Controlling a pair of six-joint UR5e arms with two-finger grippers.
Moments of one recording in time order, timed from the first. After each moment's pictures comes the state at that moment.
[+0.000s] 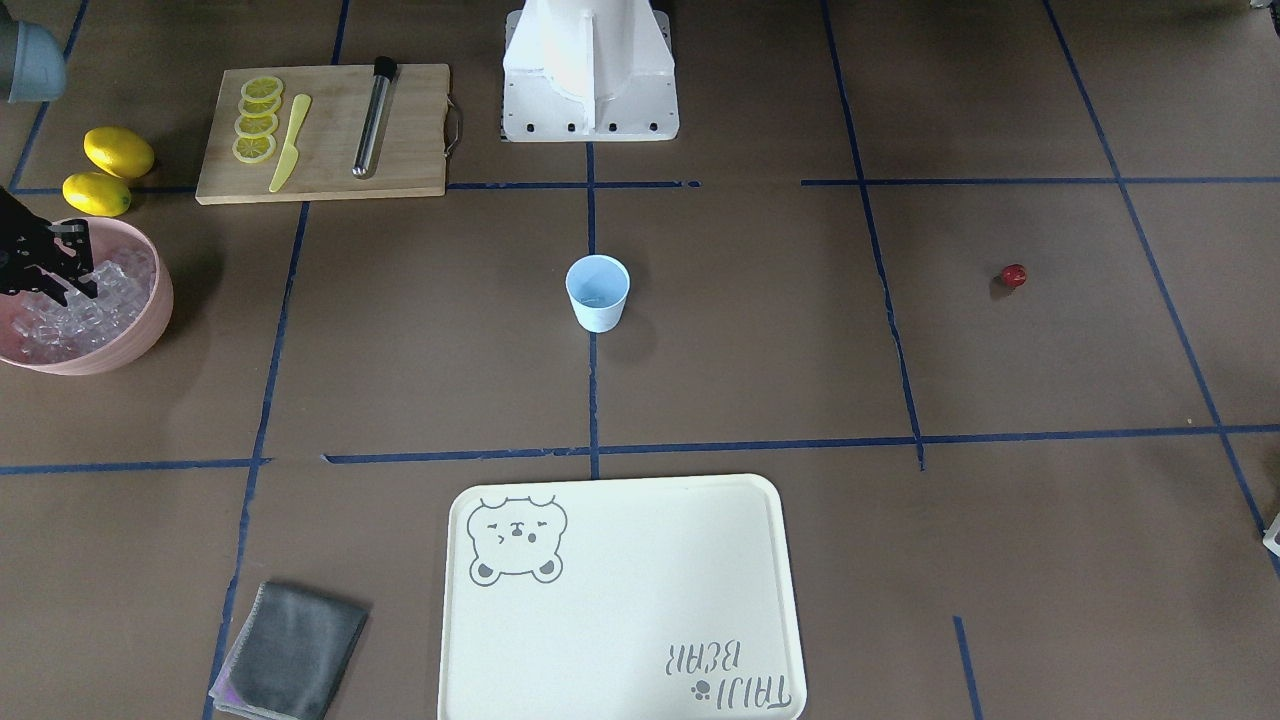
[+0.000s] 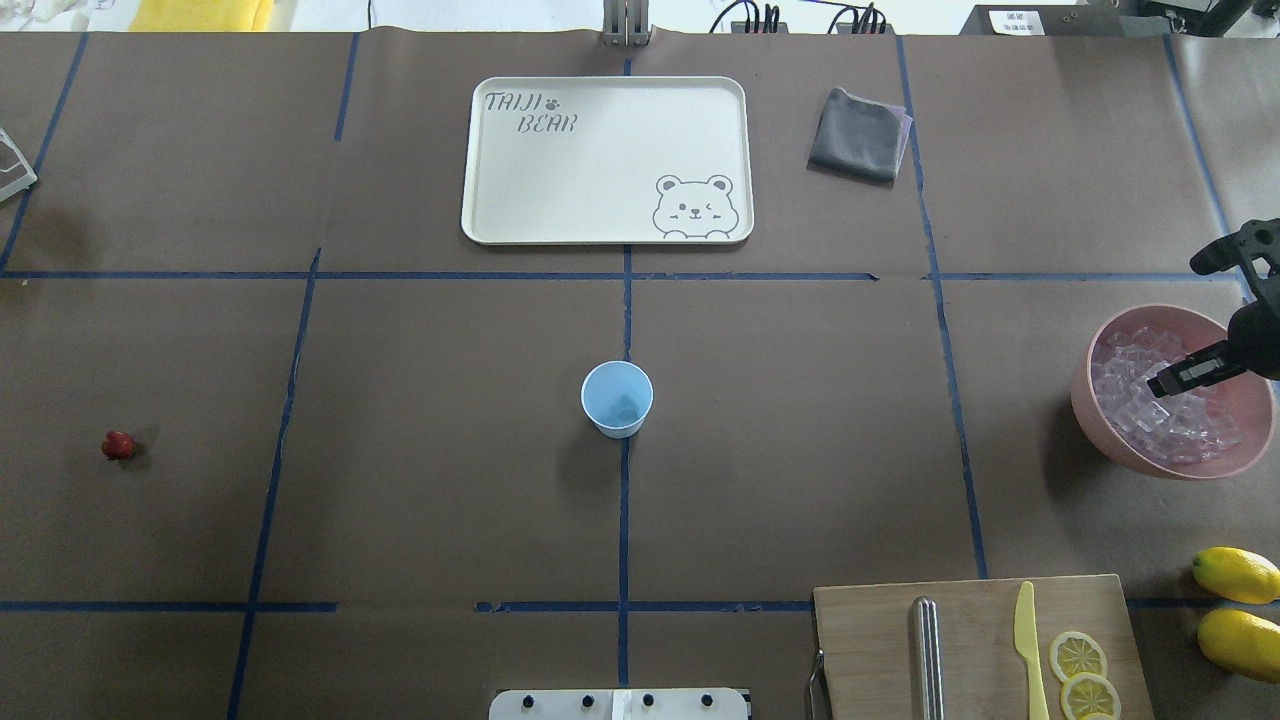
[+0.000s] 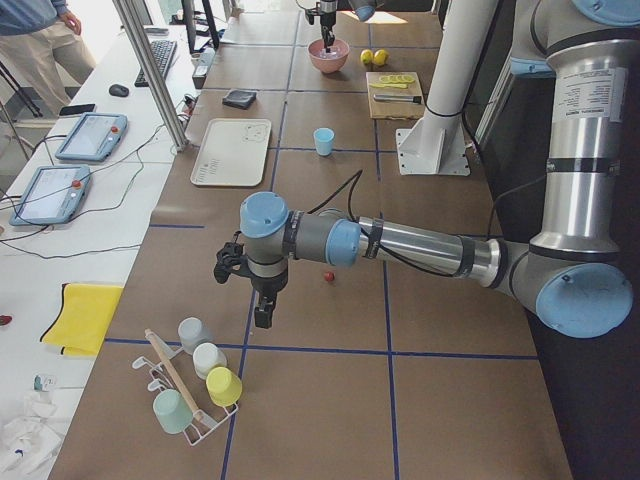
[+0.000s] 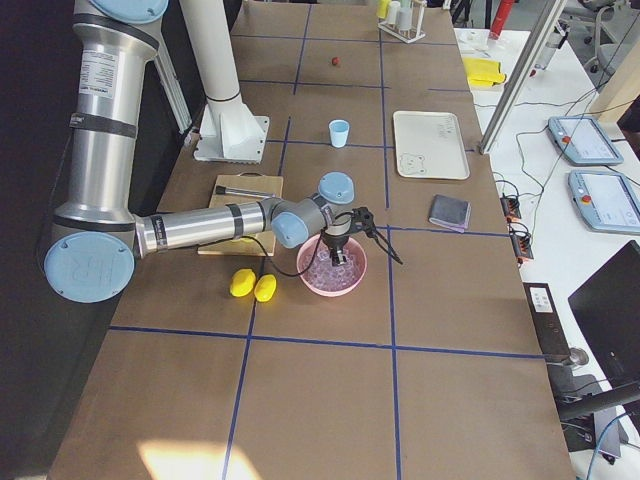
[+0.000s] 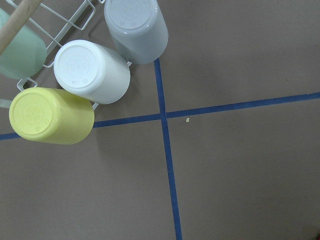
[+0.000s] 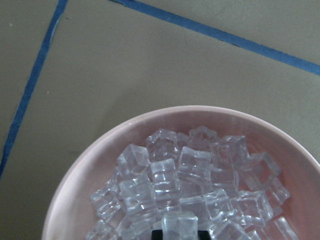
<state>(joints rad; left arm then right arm) -1.52 -1.56 -1.76 -1.55 -2.28 -0.01 1.02 -1.75 1.89 -1.18 2.20 0.40</state>
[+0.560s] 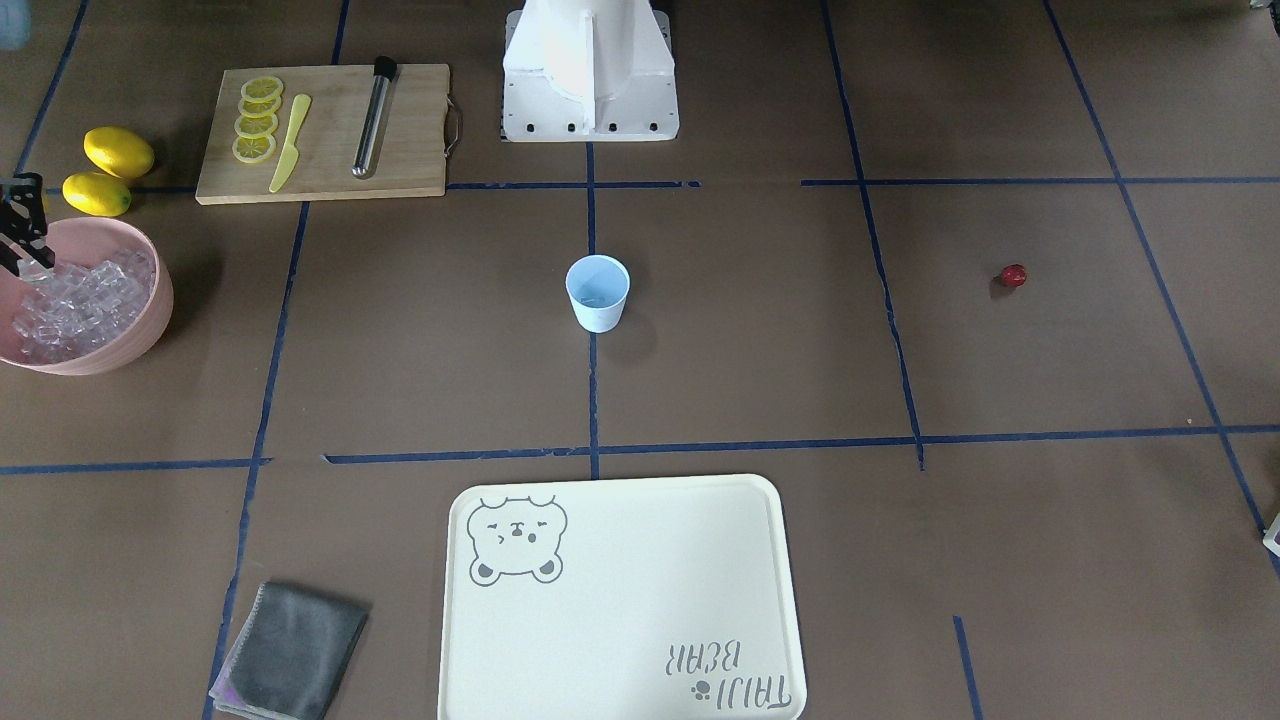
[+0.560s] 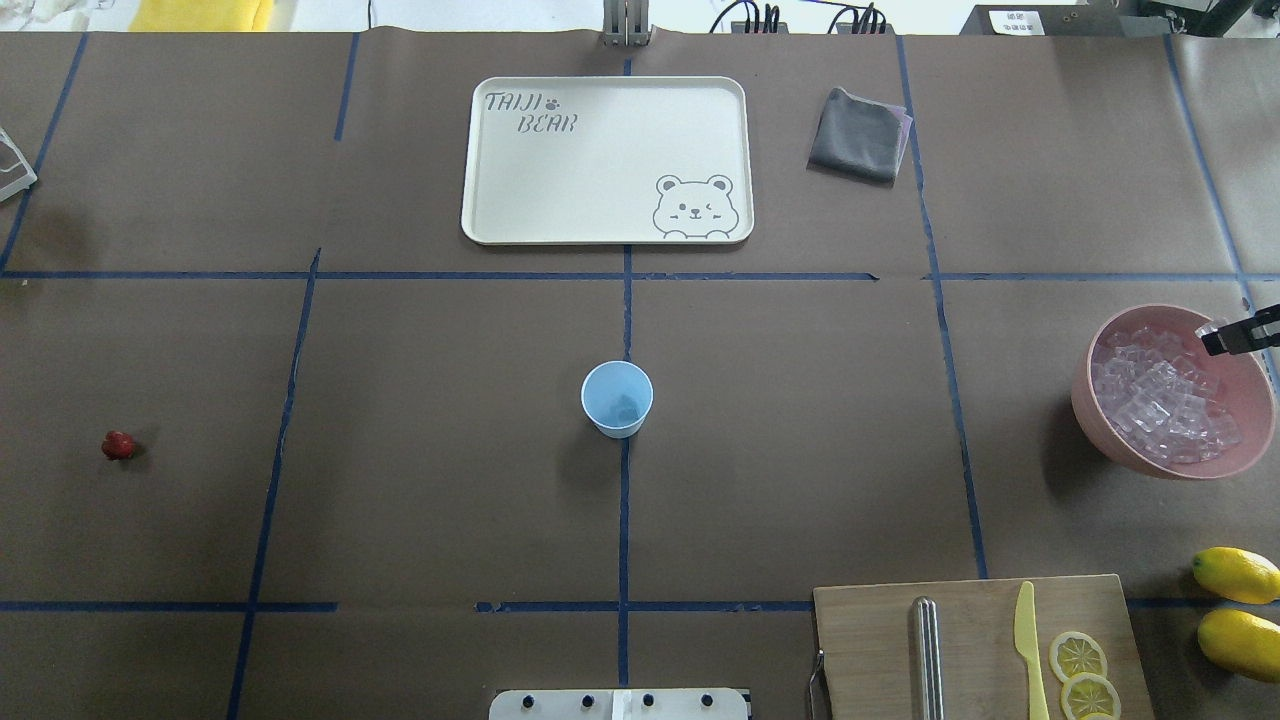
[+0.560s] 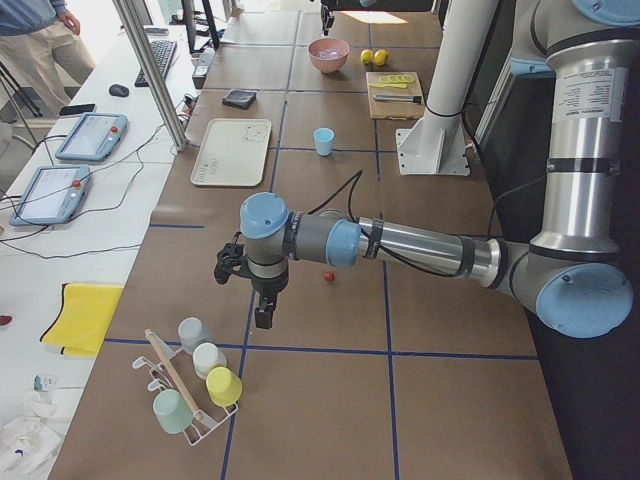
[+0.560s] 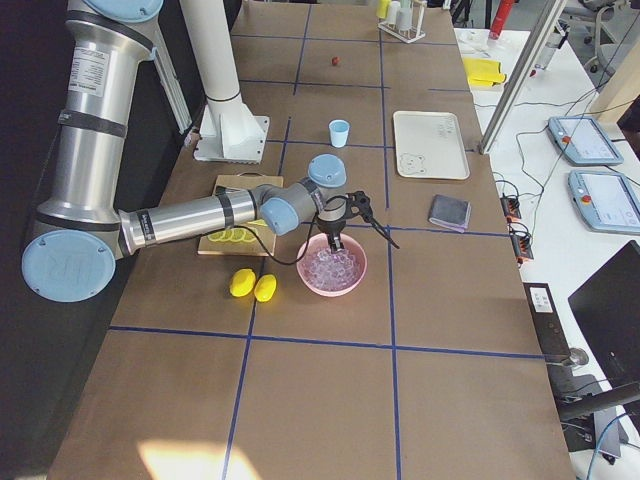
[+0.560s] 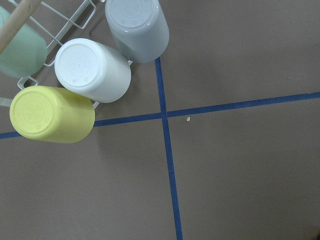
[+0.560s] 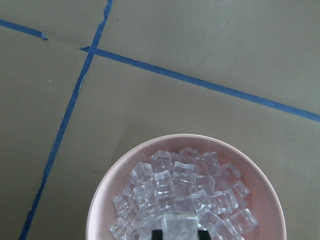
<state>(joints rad) -1.52 -1.56 -1.76 -1.54 -2.28 -0.01 1.15 -1.77 2.06 -1.29 2.22 0.39</state>
